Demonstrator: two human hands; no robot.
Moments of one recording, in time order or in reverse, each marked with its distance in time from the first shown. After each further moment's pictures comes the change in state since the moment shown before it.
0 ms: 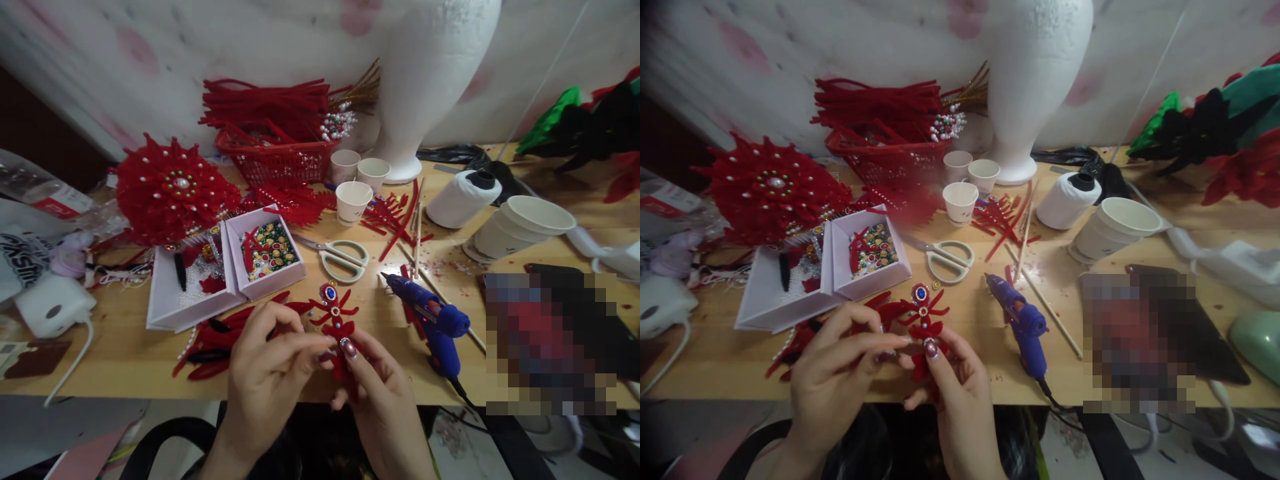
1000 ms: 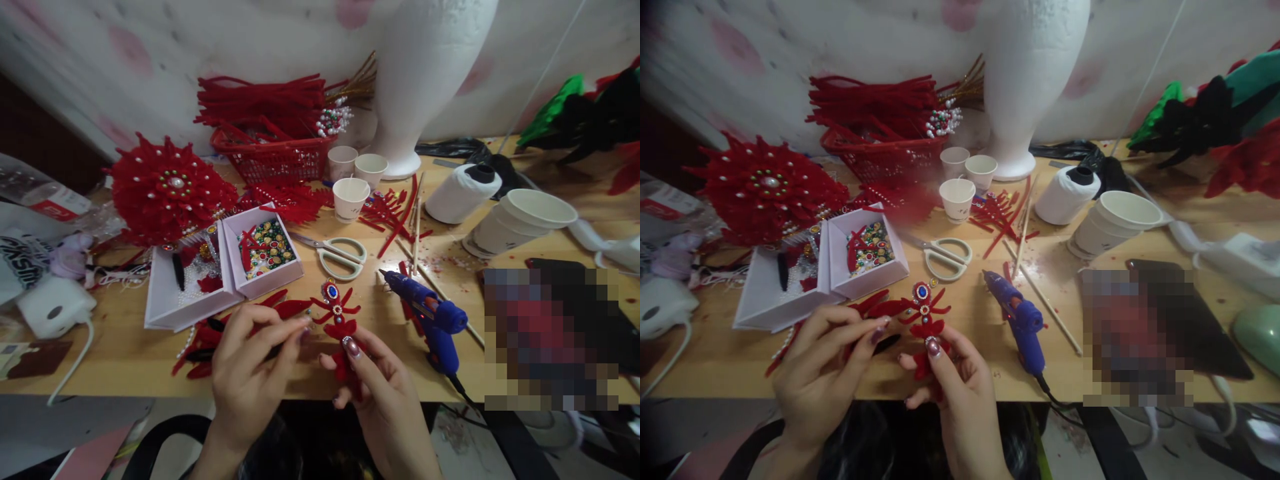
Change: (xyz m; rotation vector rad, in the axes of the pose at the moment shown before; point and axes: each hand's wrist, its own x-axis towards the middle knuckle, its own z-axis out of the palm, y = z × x) left_hand -0.008 -0.013 -0.001 0.196 0.081 0.102; right_hand -0.001 0.000 -0.007 0.006 0.011 -0.001
